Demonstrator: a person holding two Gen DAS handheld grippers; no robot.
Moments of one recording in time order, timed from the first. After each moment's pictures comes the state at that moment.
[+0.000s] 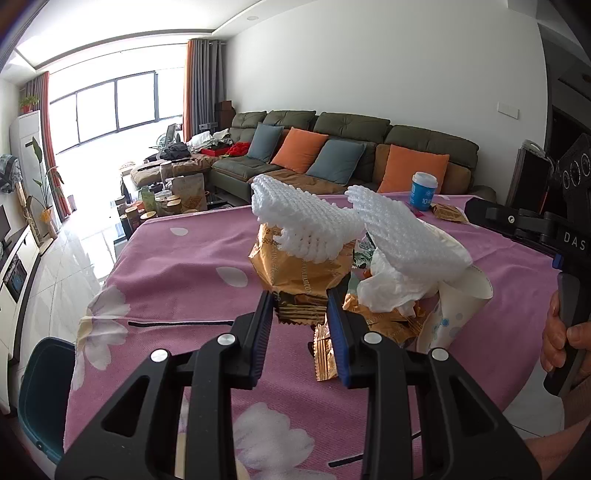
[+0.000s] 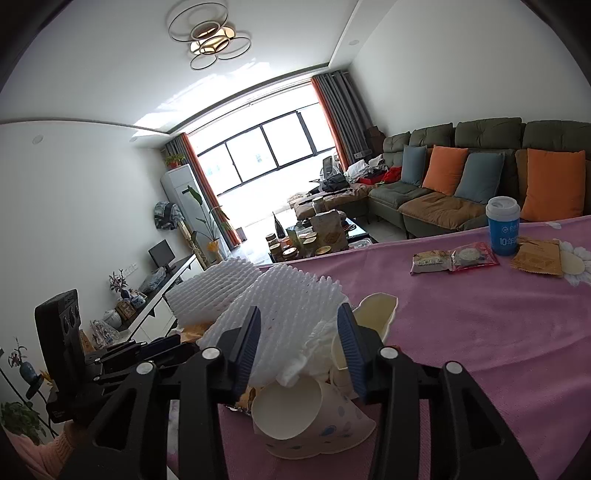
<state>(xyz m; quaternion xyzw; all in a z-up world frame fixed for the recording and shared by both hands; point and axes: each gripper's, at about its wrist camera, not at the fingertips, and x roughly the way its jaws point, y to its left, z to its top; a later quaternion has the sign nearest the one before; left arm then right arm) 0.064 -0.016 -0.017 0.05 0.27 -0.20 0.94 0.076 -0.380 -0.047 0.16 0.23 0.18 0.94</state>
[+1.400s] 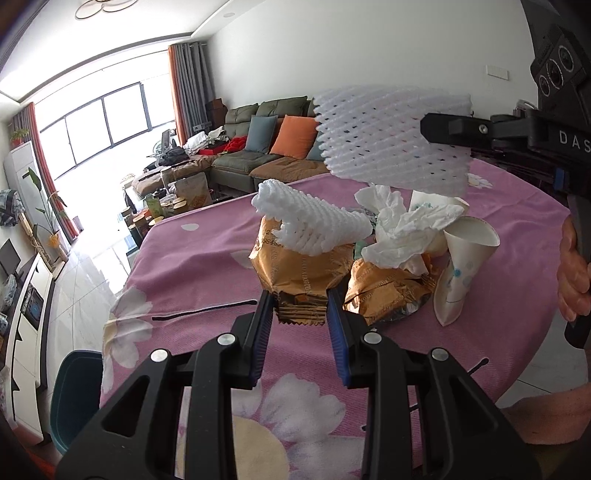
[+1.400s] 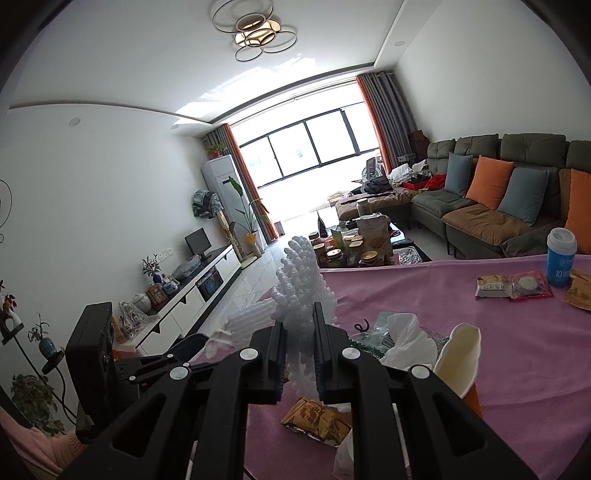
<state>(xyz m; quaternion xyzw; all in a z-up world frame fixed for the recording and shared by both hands) 0.031 -0.014 -0.009 0.13 0.29 -0.20 0.93 0.087 -0.327 -0.022 0.13 0.21 0.26 0.93</state>
